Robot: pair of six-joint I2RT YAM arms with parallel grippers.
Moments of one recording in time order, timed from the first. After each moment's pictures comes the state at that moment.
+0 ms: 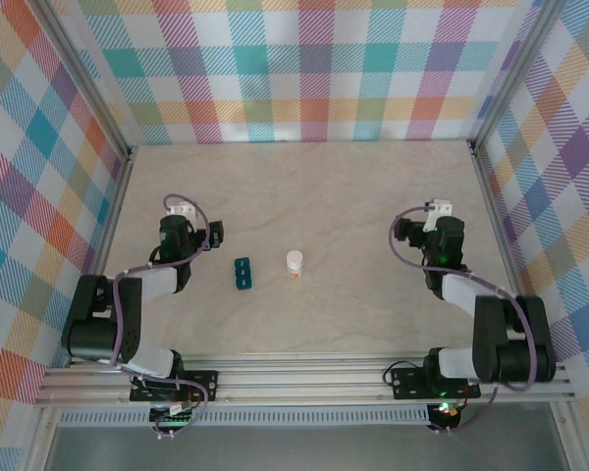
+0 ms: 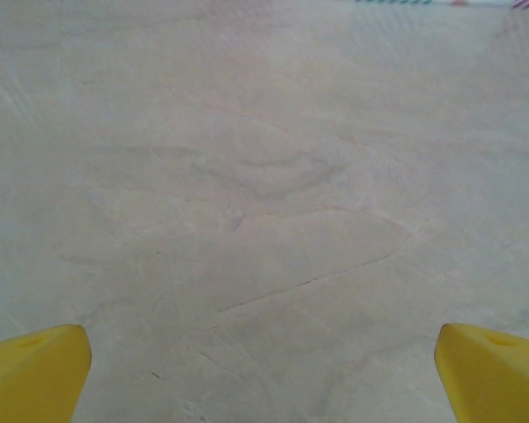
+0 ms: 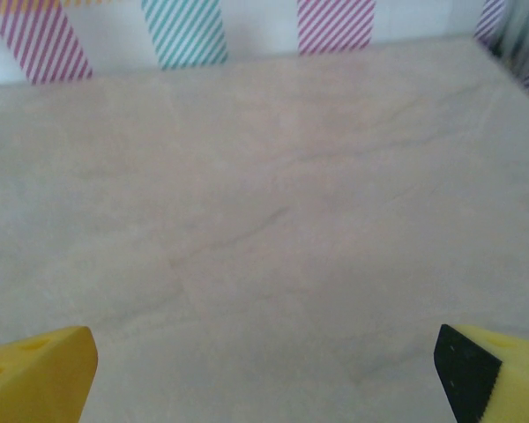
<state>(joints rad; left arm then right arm) -0.08 1.47 0.53 0.46 -0.07 -0.08 0.00 1.31 0.47 0.47 0.00 0.09</state>
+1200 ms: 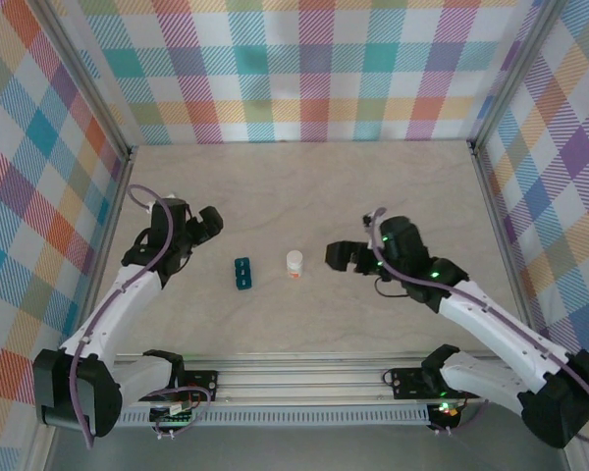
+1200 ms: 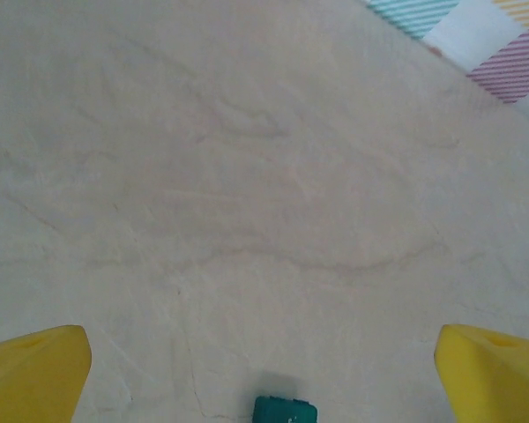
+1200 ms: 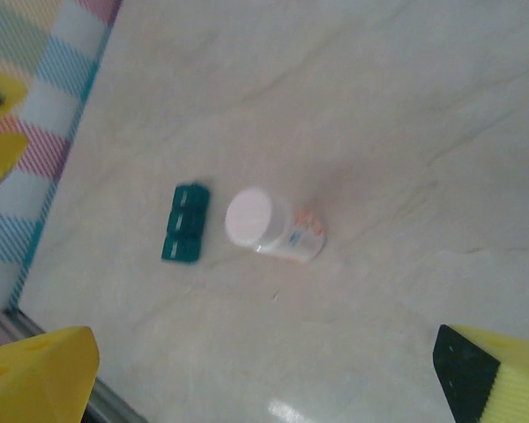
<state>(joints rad) -0.19 1.12 0.82 -0.40 -0.11 -0.64 0.69 1.02 0.78 -0.41 -0.15 0.63</state>
